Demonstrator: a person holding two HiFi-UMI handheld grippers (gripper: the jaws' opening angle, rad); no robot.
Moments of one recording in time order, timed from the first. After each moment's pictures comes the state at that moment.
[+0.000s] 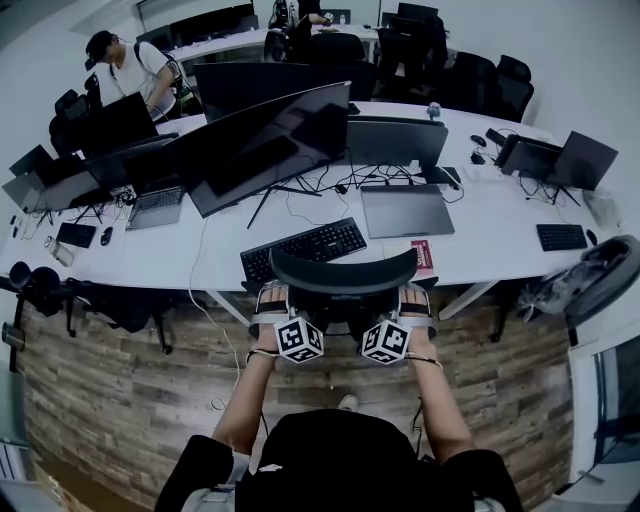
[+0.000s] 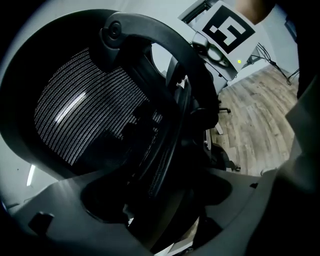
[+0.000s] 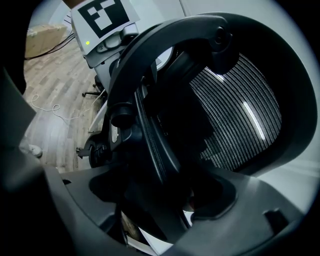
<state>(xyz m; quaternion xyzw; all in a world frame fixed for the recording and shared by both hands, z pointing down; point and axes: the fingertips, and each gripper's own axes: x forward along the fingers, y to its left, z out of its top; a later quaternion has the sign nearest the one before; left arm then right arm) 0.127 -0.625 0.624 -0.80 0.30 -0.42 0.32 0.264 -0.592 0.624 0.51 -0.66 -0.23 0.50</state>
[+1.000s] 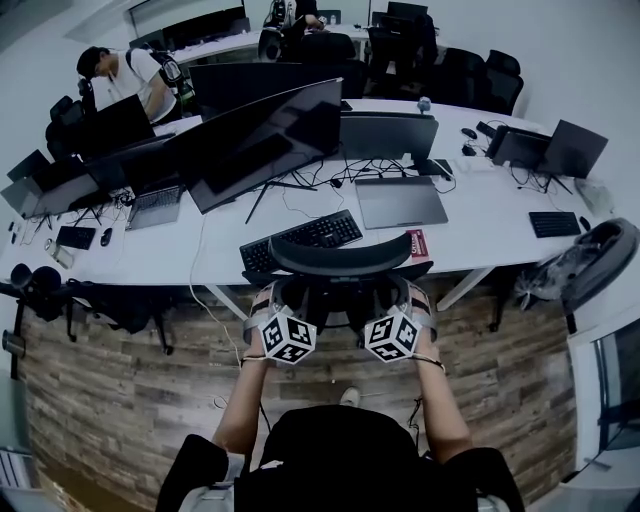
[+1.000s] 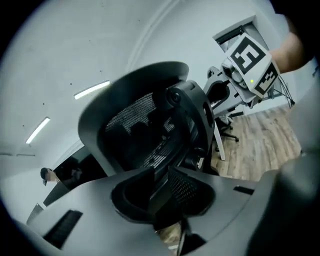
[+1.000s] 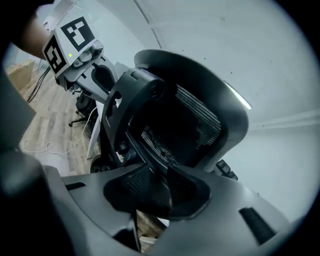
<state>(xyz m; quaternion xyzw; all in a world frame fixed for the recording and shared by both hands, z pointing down) 0.095 -0.588 0.571 -0.85 0.36 -0.33 0.20 0.262 -0.546 0.578 0.59 -0.69 -0.13 0.41</state>
